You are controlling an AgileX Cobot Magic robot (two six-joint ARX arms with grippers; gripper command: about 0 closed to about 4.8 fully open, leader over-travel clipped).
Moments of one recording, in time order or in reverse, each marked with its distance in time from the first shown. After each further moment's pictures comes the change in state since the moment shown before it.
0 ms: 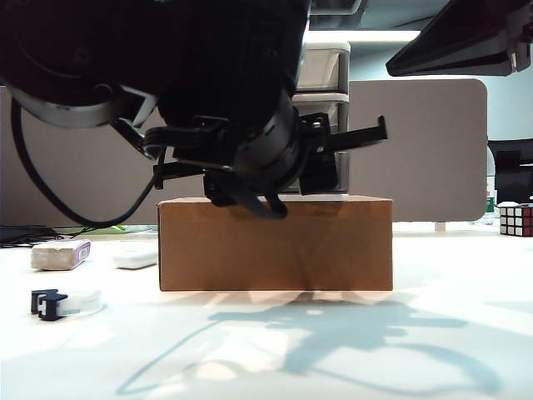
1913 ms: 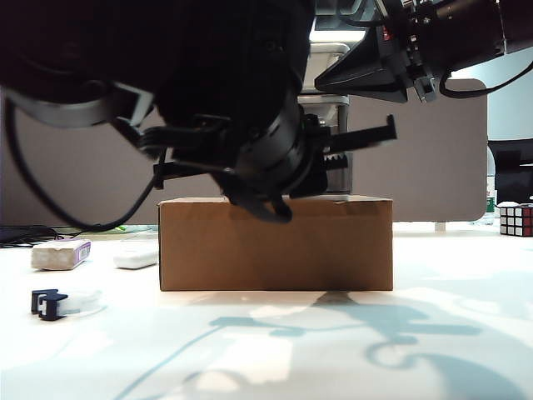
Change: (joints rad) left arm -0.045 -0.001 -0.017 0.004 -0.031 0.000; right arm 0.076 0.401 0.127 0.472 0.042 0.230
